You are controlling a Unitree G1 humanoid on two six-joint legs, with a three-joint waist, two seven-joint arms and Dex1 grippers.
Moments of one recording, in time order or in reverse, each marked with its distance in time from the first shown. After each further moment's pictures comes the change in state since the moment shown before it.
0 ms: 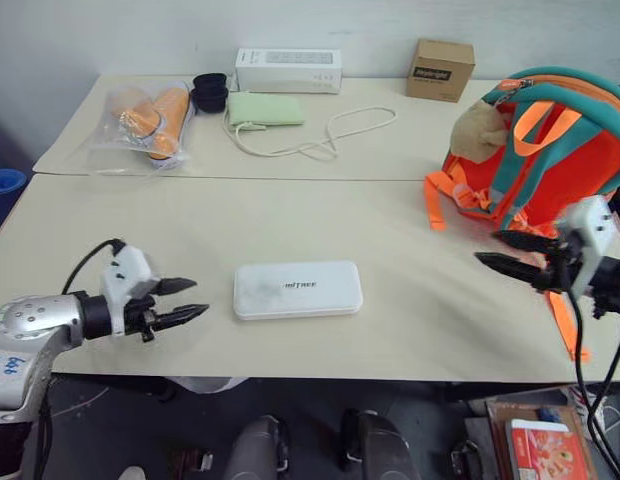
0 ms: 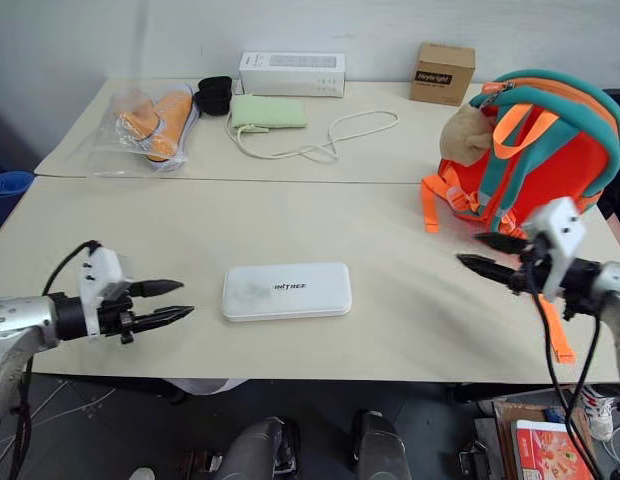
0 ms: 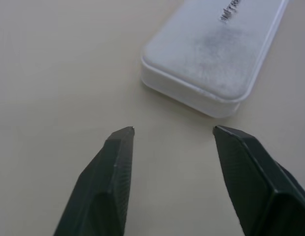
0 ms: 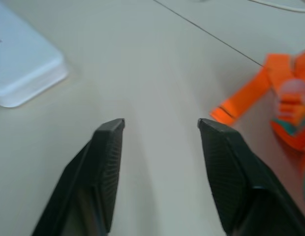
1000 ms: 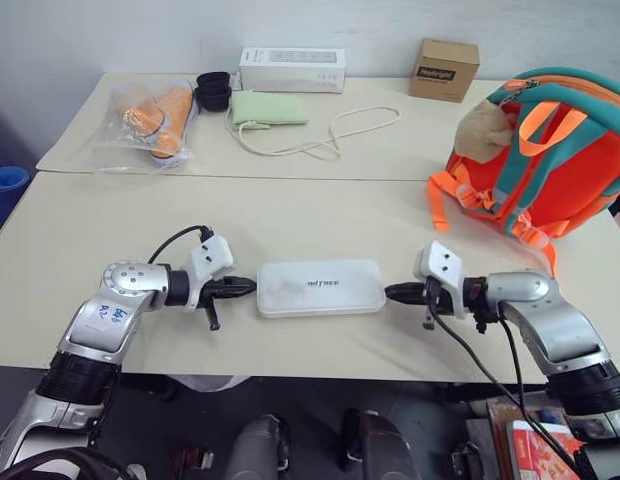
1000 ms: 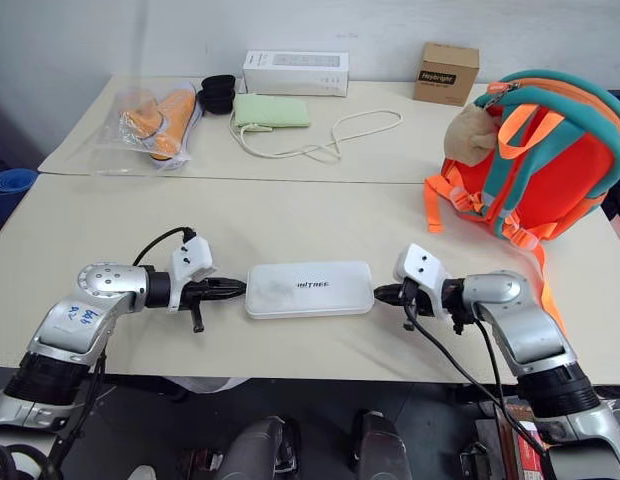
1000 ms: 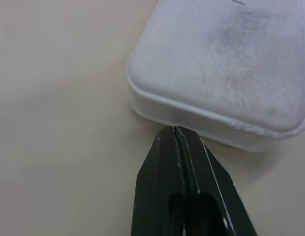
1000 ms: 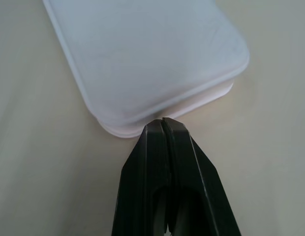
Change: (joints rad) left arm -0.327 -0.159 -0.321 0.199 0.183 0.000 -0.008; right arm -0.097 0.176 0.384 -0.013 -0.256 -0.028 -0.001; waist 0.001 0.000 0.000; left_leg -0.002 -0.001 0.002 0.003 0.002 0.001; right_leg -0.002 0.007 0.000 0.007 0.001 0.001
